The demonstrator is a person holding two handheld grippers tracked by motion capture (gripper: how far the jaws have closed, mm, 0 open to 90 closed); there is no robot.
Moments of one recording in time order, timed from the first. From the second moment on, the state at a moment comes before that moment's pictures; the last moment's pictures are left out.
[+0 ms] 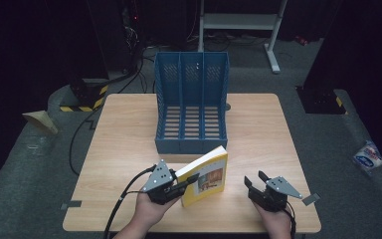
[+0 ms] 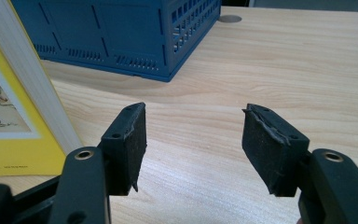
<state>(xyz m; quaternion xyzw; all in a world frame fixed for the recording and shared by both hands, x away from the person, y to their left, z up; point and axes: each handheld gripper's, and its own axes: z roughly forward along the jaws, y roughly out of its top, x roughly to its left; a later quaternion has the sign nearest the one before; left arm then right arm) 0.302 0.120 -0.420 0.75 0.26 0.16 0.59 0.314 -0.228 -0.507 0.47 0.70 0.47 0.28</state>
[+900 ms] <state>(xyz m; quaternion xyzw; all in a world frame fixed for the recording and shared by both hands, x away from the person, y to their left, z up) 0.313 0.171 -0.400 0.71 0.31 0.21 0.59 0.309 -0.231 -0.511 0.46 0.71 0.45 0.28</state>
